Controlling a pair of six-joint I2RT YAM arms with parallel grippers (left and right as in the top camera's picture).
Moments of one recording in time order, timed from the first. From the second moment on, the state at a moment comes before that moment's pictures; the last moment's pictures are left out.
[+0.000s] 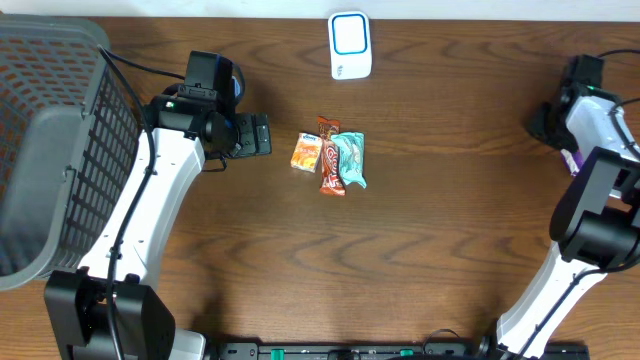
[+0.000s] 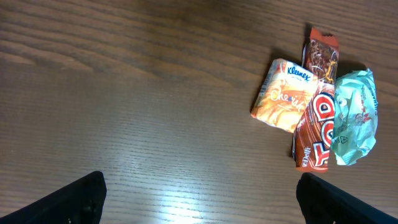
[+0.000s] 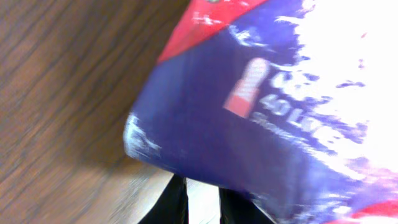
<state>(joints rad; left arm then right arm) -0.17 1.62 1.40 -0.98 0.06 -0.31 -0.33 2.19 1.62 -0.66 0.23 0.27</state>
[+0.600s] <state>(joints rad) -0.17 1.62 1.40 -0.98 0.06 -0.31 -0.35 2.06 1.62 -0.62 0.10 0.17</state>
